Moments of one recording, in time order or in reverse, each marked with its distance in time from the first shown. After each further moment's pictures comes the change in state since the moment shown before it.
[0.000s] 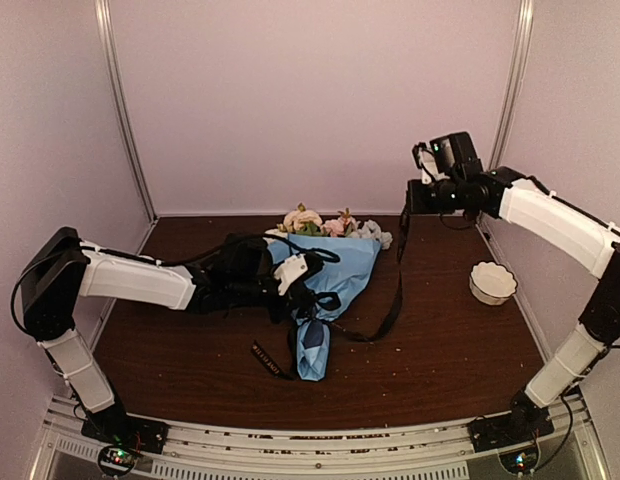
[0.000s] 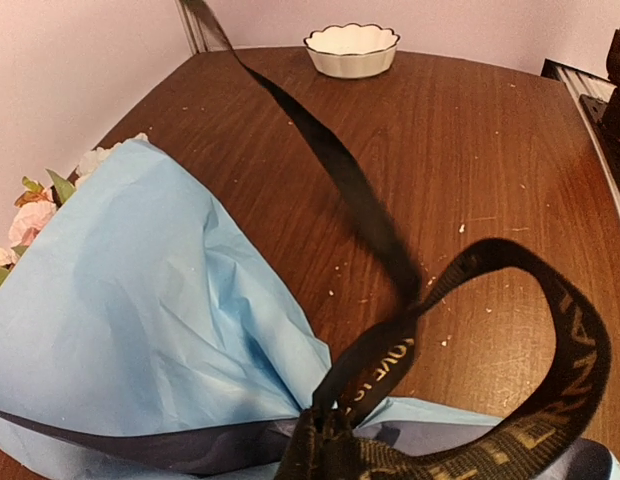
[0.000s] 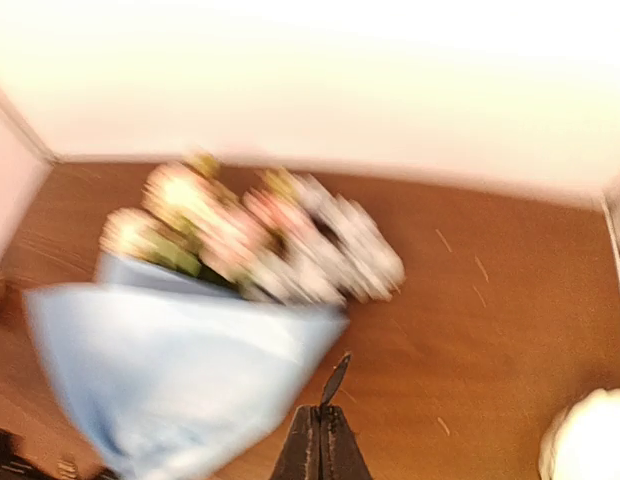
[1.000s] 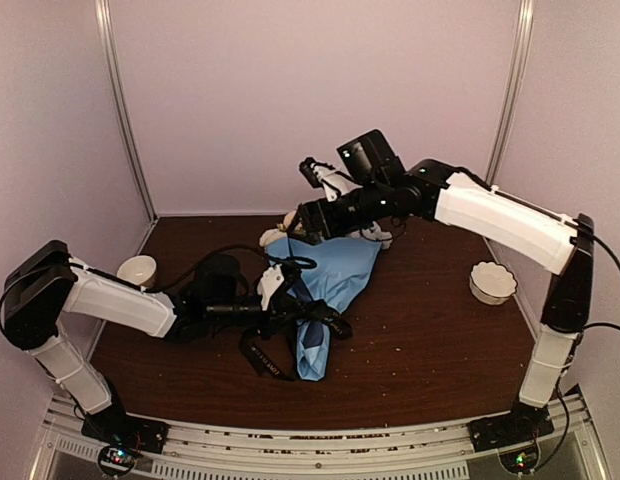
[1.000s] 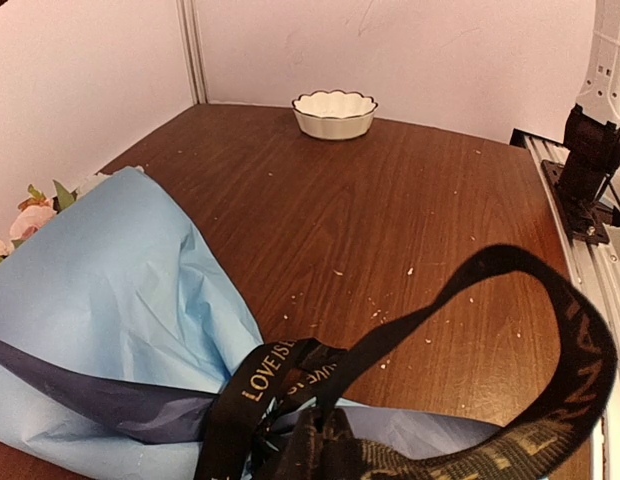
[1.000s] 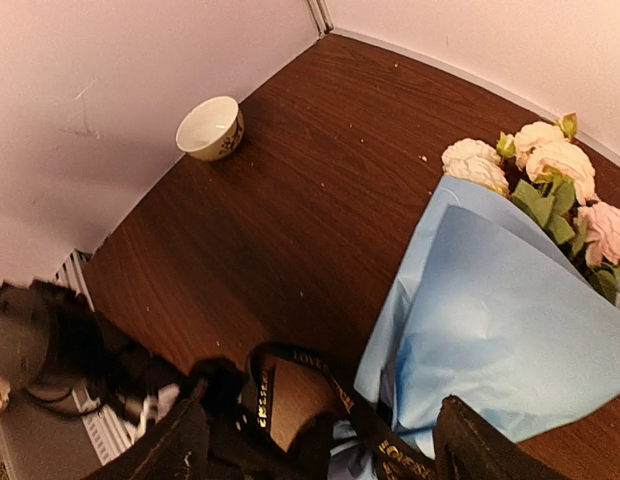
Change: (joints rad) left arm -0.023 -0.110 -0.281 0.378 0.038 -0.182; right arm 0.403 0.356 0.516 -0.151 -0.293 0.001
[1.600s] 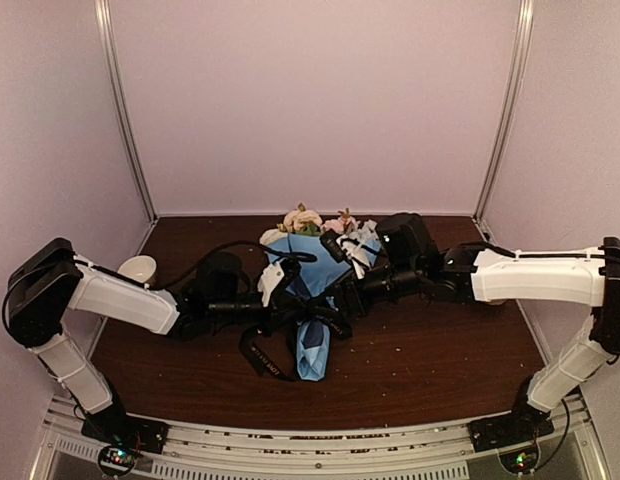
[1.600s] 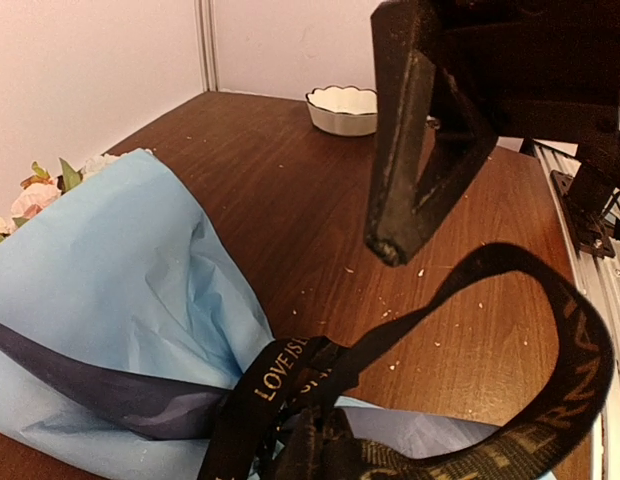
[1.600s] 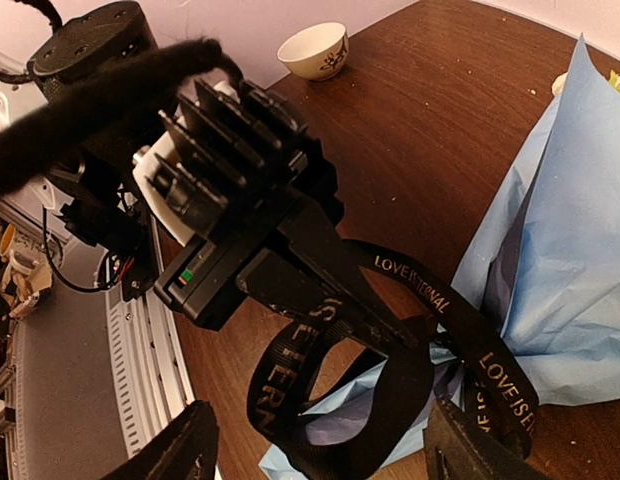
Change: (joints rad) left arm 0.023 0.029 0.020 -0.005 0.003 -0.050; right arm 0.028 -0.414 -0.908 0.578 -0.237 -0.027
